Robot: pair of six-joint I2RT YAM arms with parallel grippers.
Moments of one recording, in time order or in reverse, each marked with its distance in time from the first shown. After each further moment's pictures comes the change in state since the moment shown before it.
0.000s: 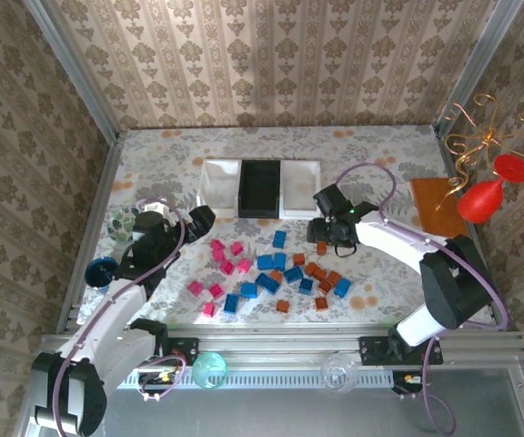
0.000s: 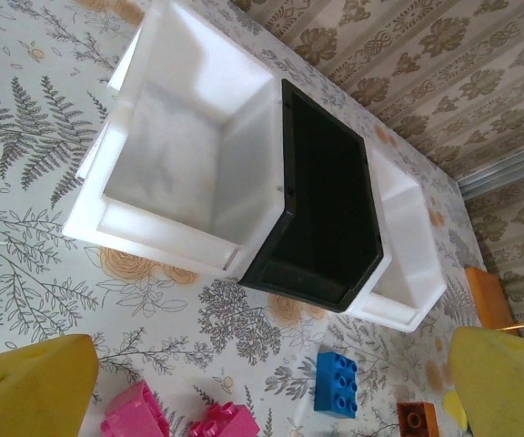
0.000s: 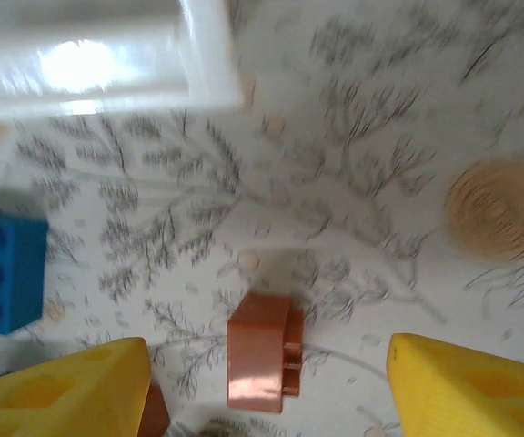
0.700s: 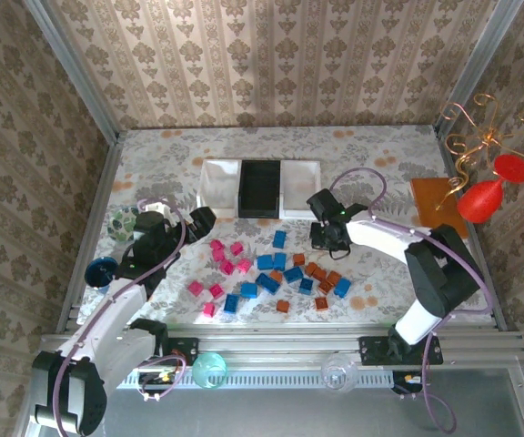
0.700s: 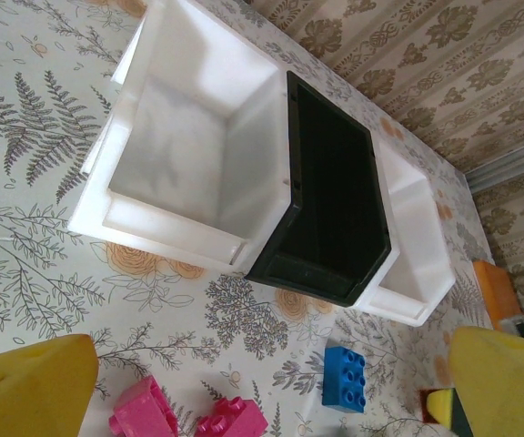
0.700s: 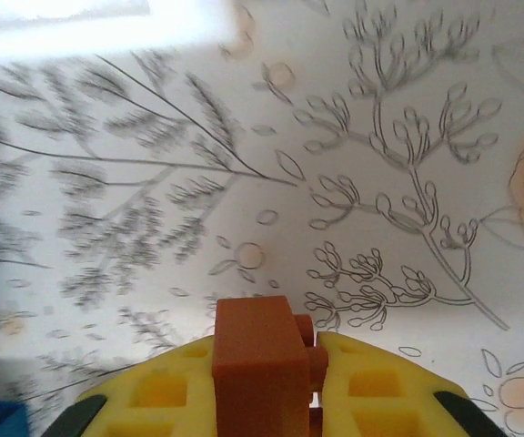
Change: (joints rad) left arm 0.000 0.006 0.000 -0.008 0.001 0.015; right arm 0.016 0.067 0.021 0.020 -0.008 0.020
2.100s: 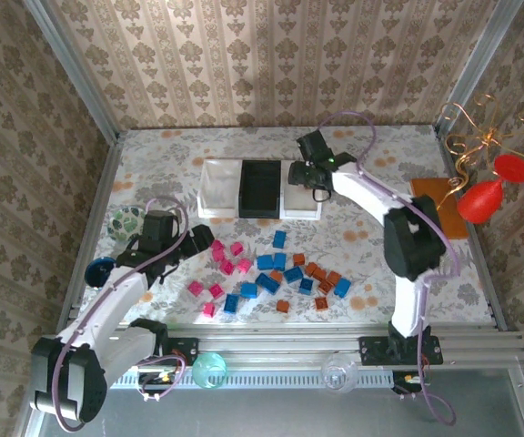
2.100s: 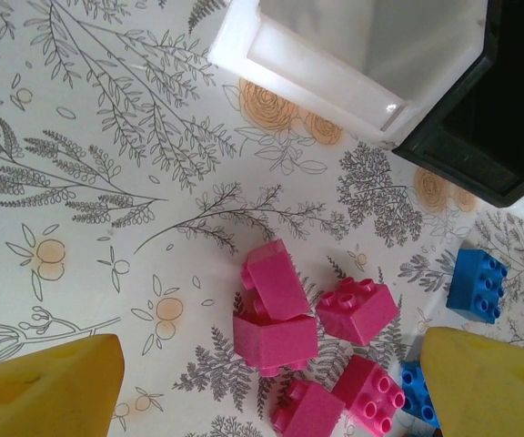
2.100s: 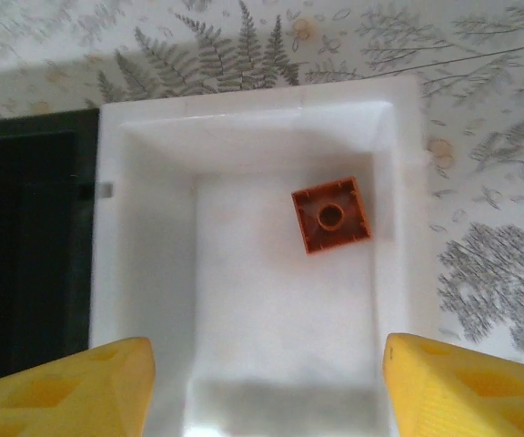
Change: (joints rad) left arm -0.018 0.087 0.108 -0.417 -0.067 0.069; right arm -0.093 0.284 0.554 0.027 0.070 -0.125
